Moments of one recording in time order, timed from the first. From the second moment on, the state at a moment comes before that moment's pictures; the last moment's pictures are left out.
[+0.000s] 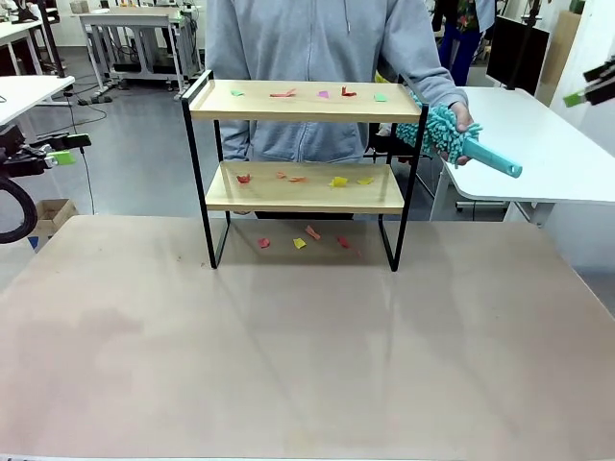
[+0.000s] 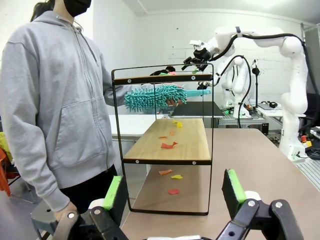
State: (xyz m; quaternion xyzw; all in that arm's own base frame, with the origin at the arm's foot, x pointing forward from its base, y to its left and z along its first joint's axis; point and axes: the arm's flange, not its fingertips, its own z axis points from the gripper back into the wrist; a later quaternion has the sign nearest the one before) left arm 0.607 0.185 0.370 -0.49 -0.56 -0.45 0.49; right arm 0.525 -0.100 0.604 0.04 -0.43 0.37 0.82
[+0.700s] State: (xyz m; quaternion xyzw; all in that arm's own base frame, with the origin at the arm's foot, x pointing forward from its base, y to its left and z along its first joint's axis) left arm 0.607 0.185 0.370 -0.49 -0.56 -0.45 0.49; right arm 0.500 -0.024 0.600 0.02 -0.38 0.28 0.88
